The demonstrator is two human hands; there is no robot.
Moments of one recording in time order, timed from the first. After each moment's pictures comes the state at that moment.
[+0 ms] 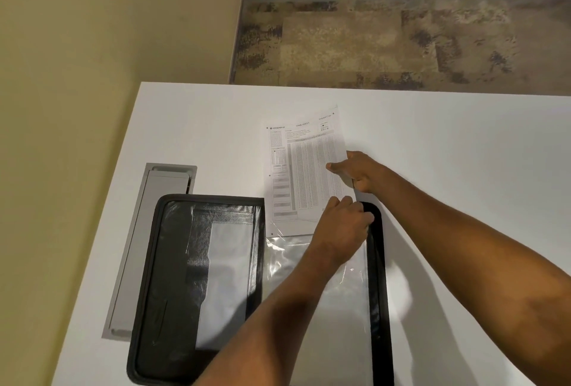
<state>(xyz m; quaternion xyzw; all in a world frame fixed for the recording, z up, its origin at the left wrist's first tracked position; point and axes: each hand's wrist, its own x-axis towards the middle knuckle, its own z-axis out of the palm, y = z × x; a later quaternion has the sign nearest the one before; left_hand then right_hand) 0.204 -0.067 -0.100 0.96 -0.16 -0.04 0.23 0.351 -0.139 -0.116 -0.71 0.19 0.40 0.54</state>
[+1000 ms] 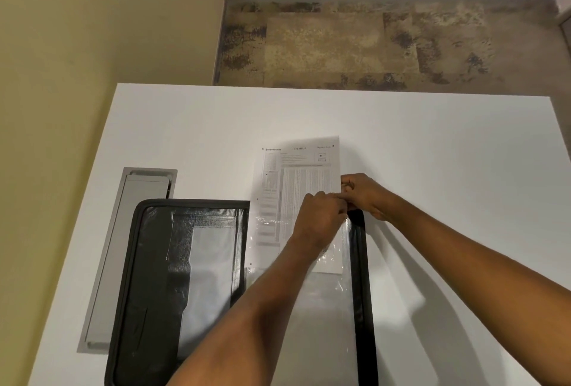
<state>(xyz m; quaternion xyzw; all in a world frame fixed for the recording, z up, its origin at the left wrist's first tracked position) 0.228 -0.063 -0.127 0.95 -0.08 -0.09 0.28 0.303 -0.199 -0.106 -0.76 0.08 0.42 0.49</state>
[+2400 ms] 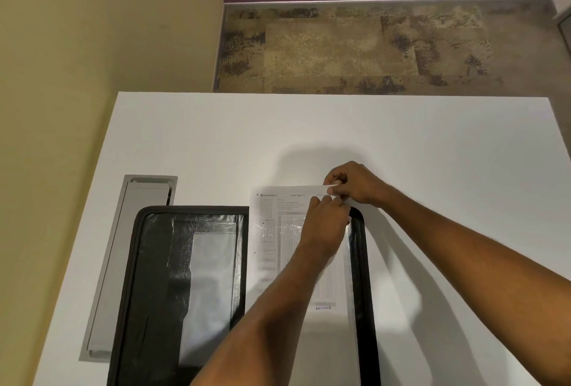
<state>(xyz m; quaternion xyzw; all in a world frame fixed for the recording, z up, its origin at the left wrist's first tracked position) 0.225 -0.081 -0.136 0.97 -0.11 -0.05 0.20 0.335 -0.196 -0.119 -0.86 -0.08 0.33 0.38</state>
